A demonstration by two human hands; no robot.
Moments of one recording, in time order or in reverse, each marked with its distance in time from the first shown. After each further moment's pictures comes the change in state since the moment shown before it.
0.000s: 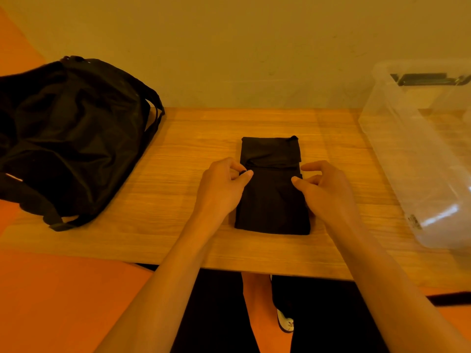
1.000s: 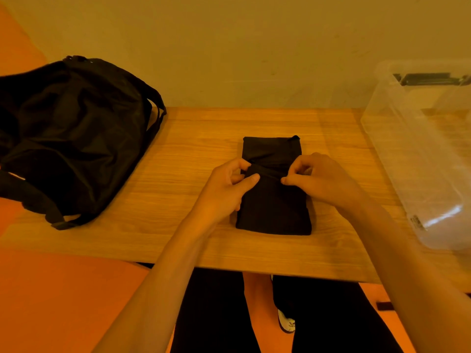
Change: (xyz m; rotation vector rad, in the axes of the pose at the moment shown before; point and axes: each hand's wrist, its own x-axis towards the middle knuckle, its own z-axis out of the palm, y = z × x) left_hand -0.017 0.004 -0.014 -0.373 -0.288 0.024; right_hand 0.021 -0.028 -0.012 -0.271 -0.283 -0.125
